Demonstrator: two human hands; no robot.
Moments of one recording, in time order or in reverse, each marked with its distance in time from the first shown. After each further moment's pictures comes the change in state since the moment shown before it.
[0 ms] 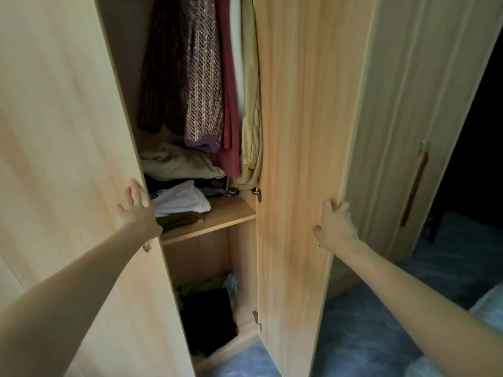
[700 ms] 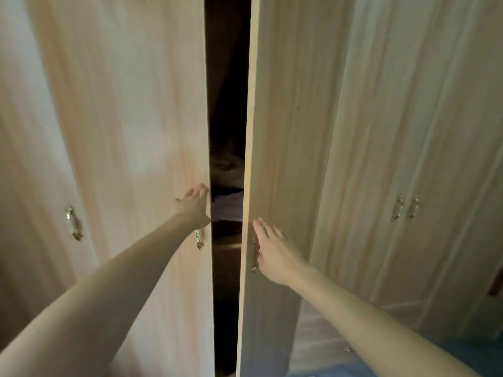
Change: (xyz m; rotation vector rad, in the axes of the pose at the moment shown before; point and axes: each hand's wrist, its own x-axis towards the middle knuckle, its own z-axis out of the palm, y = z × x) left_hand 0.007 -0.024 -0.031 -0.362 0.003 0.027; right_hand -0.053 -0.185 0.042 0.106 -0.117 -0.922
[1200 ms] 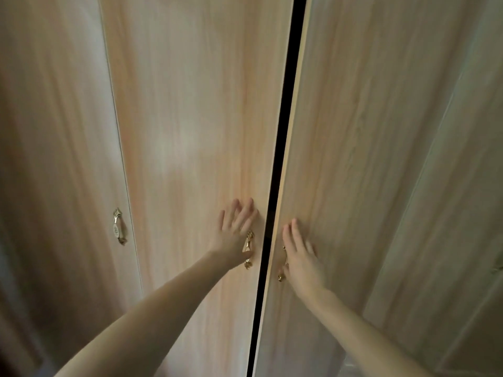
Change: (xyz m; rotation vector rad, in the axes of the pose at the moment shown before) left_hand 0.043 -0.061 0.078 0.172 0.218 0.176; right_hand 0.143 -0.008 0.091 -0.163 0.208 0.019
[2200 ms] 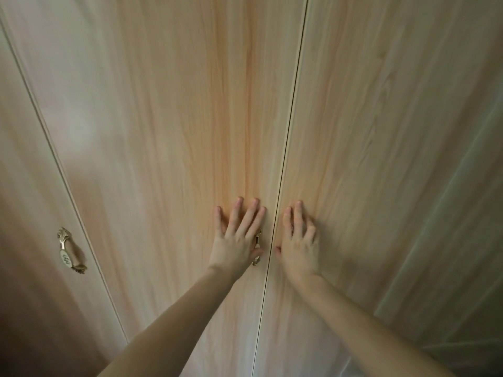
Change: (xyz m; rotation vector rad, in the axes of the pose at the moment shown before) left_hand 0.061 -0.029 0.087 0.063 0.156 0.068; right_hand 0.102 -0.025 0.089 -0.175 0.251 0.175
